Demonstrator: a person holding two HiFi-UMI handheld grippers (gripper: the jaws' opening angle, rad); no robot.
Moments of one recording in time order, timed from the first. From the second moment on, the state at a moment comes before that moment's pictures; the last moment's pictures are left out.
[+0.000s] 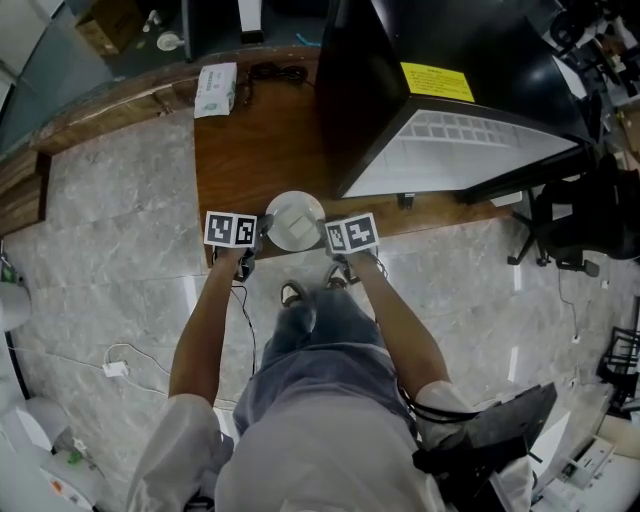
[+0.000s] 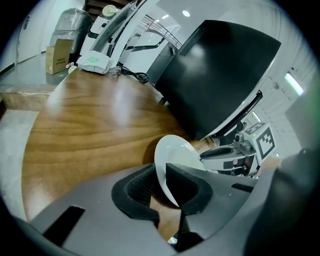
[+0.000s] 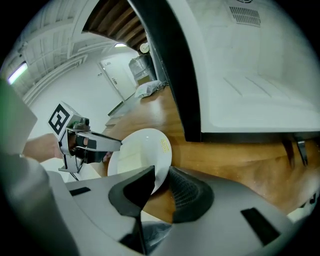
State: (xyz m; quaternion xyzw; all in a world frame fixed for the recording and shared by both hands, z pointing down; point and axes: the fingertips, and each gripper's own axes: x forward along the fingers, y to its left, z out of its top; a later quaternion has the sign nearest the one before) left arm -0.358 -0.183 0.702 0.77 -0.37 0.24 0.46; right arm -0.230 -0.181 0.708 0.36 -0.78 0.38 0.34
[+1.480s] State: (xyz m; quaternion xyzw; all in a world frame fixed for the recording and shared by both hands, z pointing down) left arm -0.346 -0.191 0.705 0.78 -0.33 0.25 0.48; right arm -0.223 -0.193 0.713 0.28 -0.72 0.62 0.15
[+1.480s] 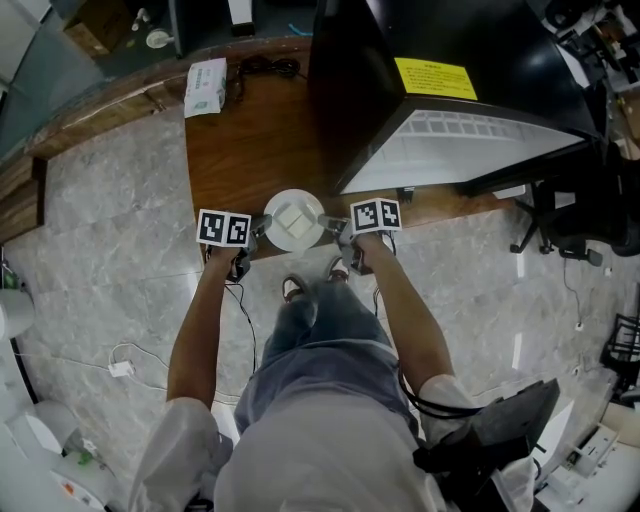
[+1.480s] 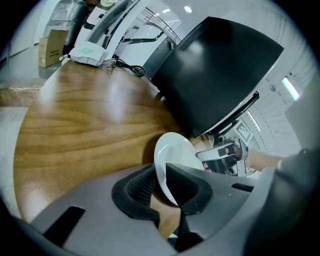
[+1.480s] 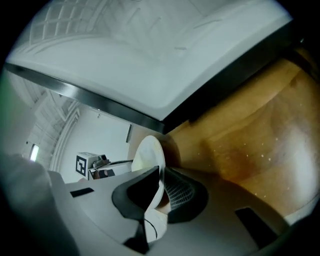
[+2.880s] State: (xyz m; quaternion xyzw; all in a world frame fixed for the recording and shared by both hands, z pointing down) left arm -0.170 -0.172 0.592 0.84 -0.33 0.12 0.41; right arm -0.044 -0.156 0.595 0.12 -0.76 0.63 -0.06
